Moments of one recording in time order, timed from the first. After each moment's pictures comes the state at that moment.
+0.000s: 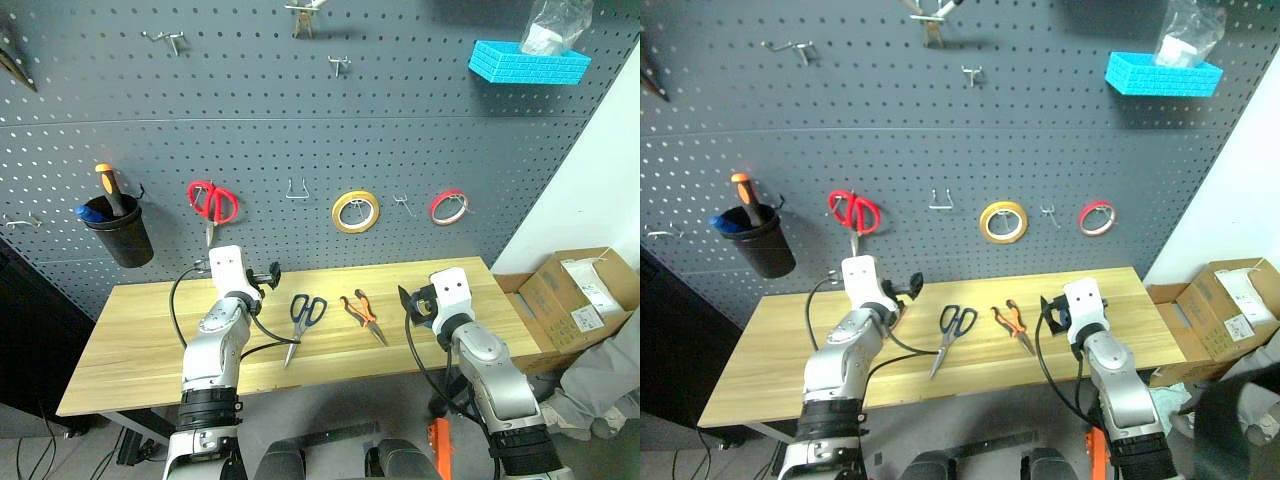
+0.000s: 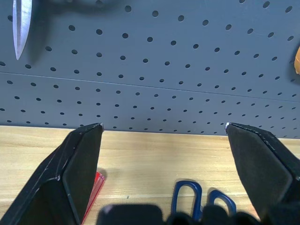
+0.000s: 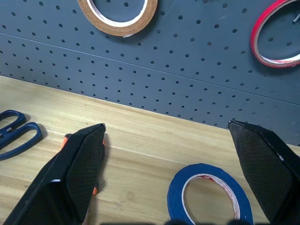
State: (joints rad) left arm -0.31 0.11 0.21 0.10 -0.20 0.50 -0.06; right arm -0.10 -0.19 0.08 -0.10 -0.02 0.36 0.20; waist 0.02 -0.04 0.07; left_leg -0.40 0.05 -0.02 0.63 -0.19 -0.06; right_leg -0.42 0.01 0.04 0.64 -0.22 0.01
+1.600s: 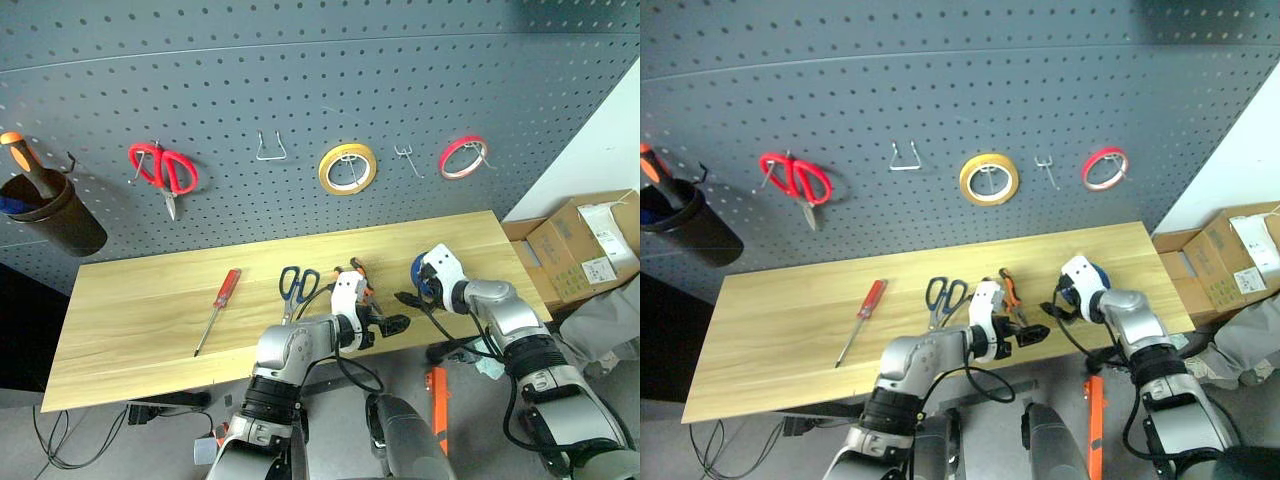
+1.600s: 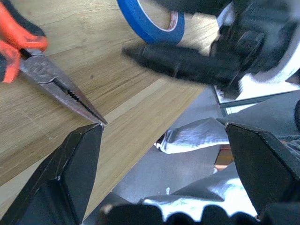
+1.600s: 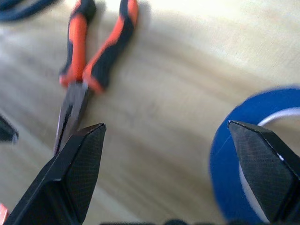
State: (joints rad) left arm -0.37 -0.09 -0.11 0.11 -0.42 1.02 -0.34; right arm -0.58 -0.41 0.14 0.55 0.05 0.36 0.74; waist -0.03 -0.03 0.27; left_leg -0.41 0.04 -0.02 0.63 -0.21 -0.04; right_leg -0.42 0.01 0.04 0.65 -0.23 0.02
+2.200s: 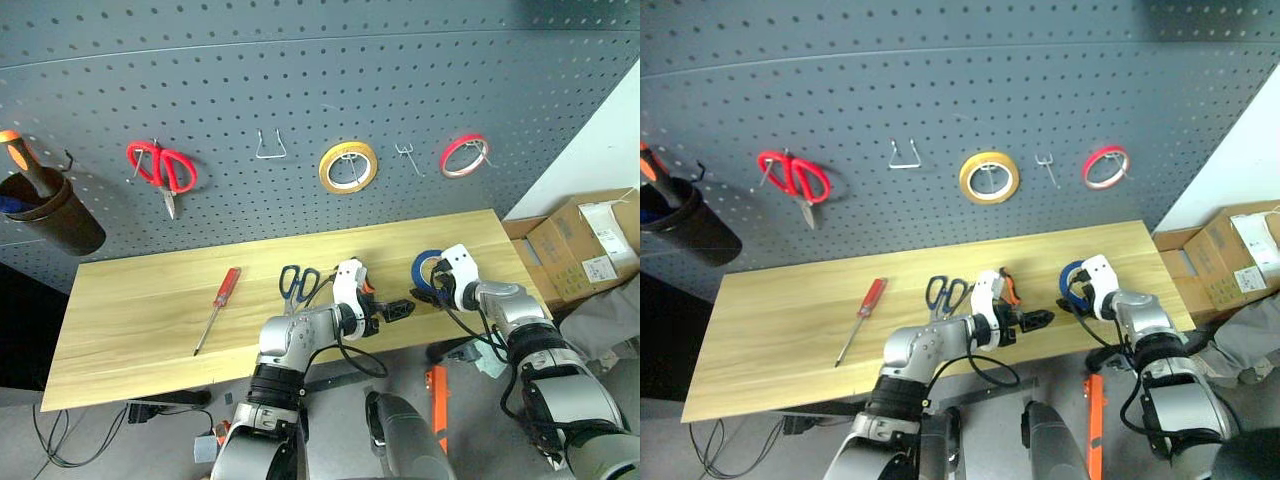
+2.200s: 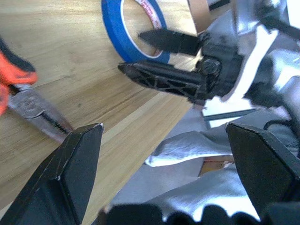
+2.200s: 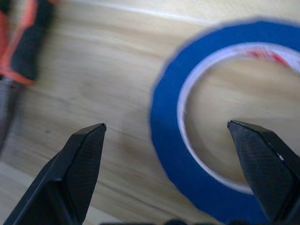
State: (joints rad) left arm -0.45 -0.14 -0.03 0.20 -0.45 0.99 -0.36; right arm -0.70 -0.40 0.04 0.91 0.06 0.33 0.69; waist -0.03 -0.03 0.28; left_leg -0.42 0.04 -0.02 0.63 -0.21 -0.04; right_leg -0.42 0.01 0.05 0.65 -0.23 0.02
